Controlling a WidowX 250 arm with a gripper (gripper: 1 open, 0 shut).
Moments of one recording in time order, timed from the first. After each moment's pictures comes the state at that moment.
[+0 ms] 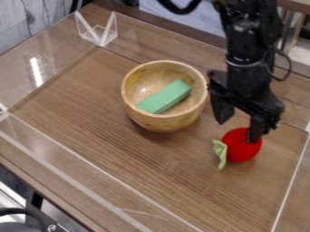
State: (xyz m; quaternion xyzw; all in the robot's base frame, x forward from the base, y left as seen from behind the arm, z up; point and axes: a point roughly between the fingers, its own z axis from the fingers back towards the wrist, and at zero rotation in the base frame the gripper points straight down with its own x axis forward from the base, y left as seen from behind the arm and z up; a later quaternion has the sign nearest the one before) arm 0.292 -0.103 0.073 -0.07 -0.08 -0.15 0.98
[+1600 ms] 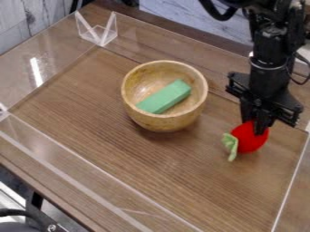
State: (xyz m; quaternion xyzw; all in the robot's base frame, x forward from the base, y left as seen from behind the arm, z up) arm 0.323 -0.115 0.056 -0.05 -0.07 -0.15 0.99
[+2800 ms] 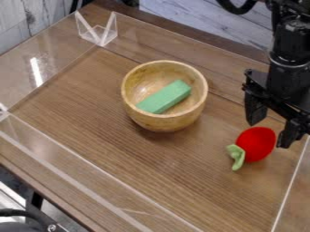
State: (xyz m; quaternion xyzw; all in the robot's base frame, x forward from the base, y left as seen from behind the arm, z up) arm 0.305 -0.136 0.076 -0.05 -0.05 -0.20 0.98
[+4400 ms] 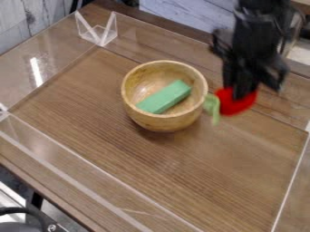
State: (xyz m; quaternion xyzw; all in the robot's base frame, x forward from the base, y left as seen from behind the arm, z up) arm 0.304 -0.067 0.135 -0.02 -0.09 -0.14 0.99
